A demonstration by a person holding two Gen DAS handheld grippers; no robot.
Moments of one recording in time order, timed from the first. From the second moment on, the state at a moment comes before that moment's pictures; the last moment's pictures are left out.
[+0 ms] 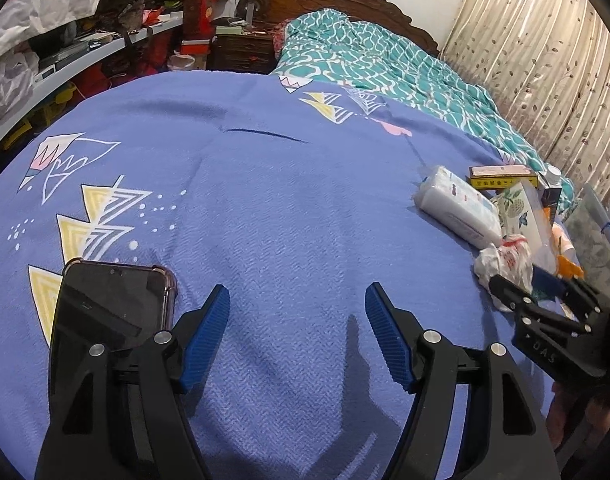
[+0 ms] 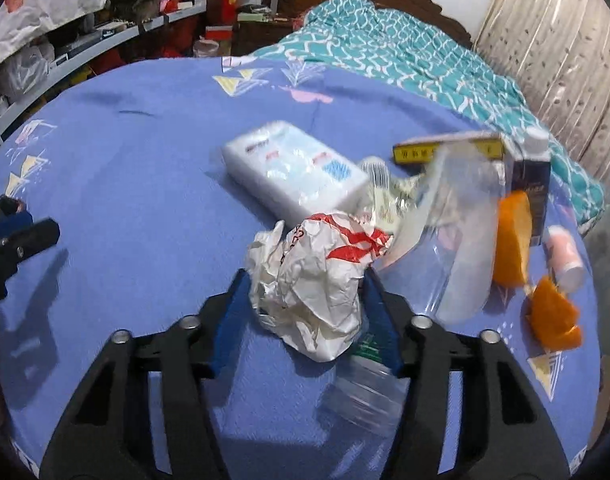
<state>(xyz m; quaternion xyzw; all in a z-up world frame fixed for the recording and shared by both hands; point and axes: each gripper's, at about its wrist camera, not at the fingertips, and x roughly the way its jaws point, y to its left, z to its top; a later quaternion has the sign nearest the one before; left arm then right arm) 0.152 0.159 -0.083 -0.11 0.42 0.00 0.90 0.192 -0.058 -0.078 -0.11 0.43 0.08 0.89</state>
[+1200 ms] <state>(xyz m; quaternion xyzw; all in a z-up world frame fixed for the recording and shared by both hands) 0.147 0.064 -0.061 0.02 0.41 -0.02 0.91 0.204 -0.172 -0.094 0.15 0.47 0.05 0.87</state>
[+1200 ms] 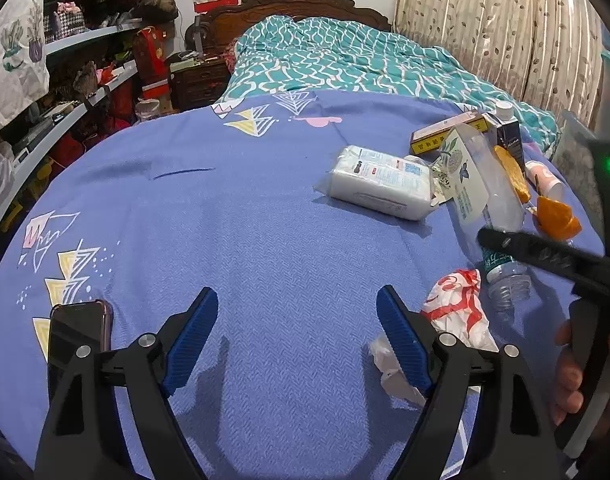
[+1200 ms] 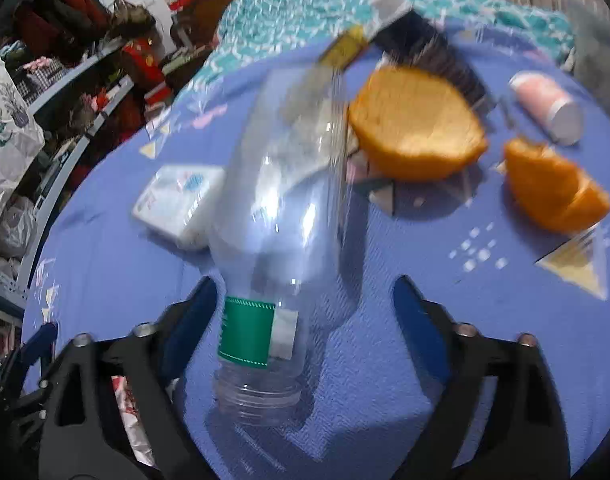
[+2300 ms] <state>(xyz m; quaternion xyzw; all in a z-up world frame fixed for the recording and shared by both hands) 0.126 -0.003 -0.055 -0.02 0.43 -0.18 0.89 0.046 -0.231 -0.093 0.08 0.42 0.01 0.90</state>
